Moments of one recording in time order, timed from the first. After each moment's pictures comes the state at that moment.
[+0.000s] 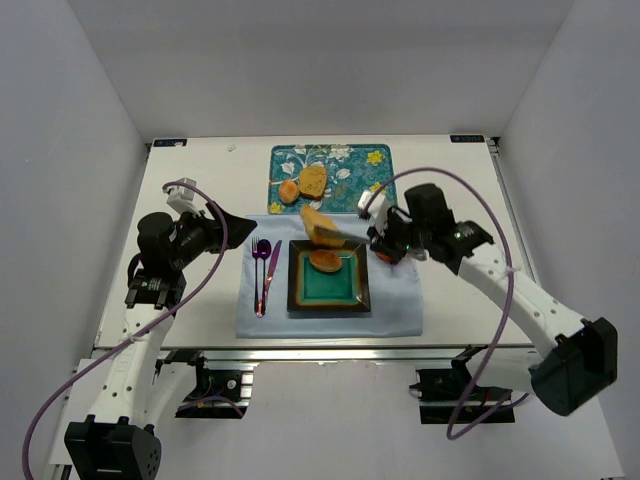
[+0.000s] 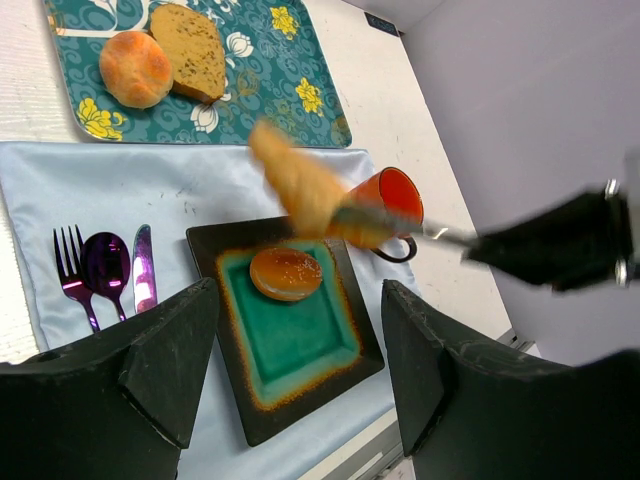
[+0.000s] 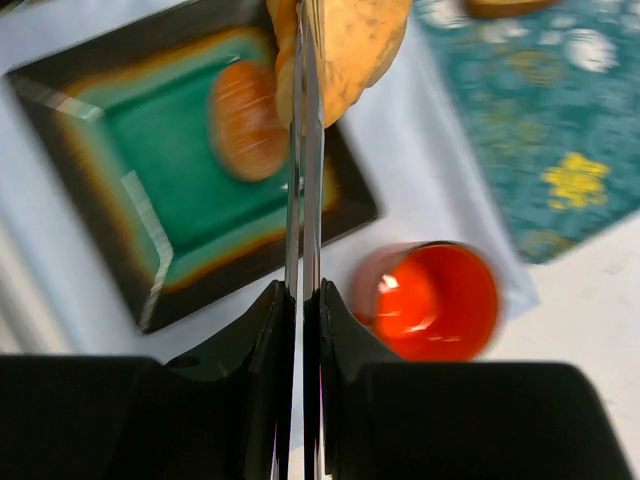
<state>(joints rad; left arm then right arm) -0.05 0.81 0.71 -0.13 0.53 -0.57 0.53 1.26 1.10 -0.54 -0.36 -0.51</state>
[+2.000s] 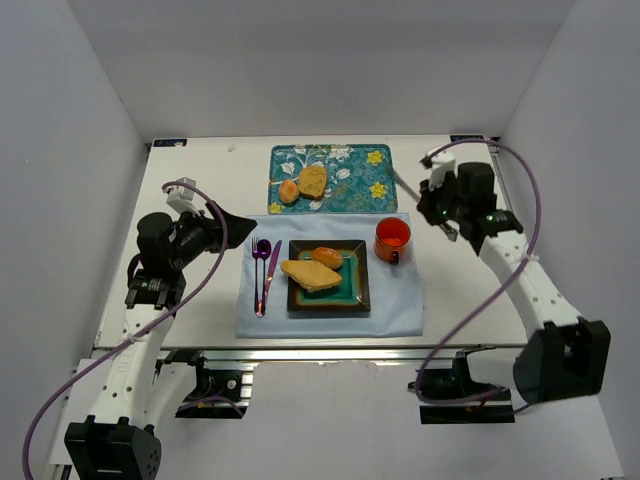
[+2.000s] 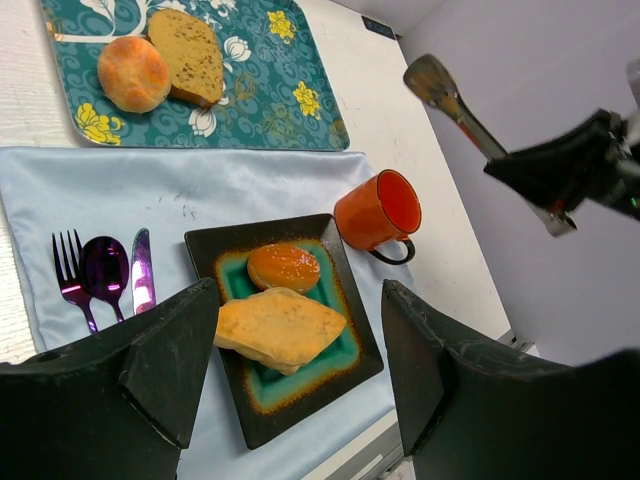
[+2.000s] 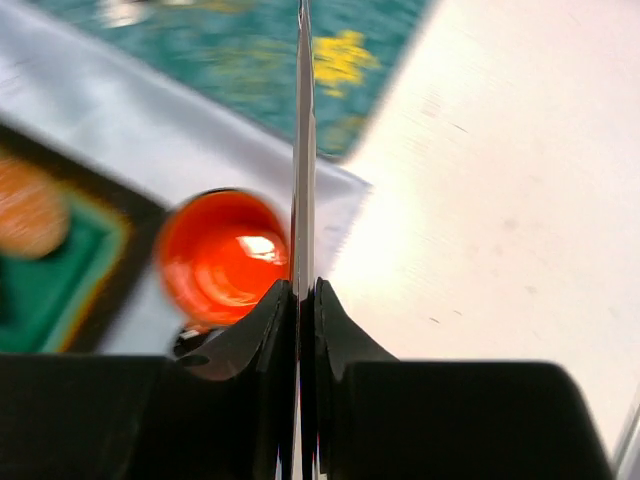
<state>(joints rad) -0.05 0.81 0.71 -0.12 0.54 -0.57 0.24 1.21 1.02 -0.37 -0.25 -0.26</state>
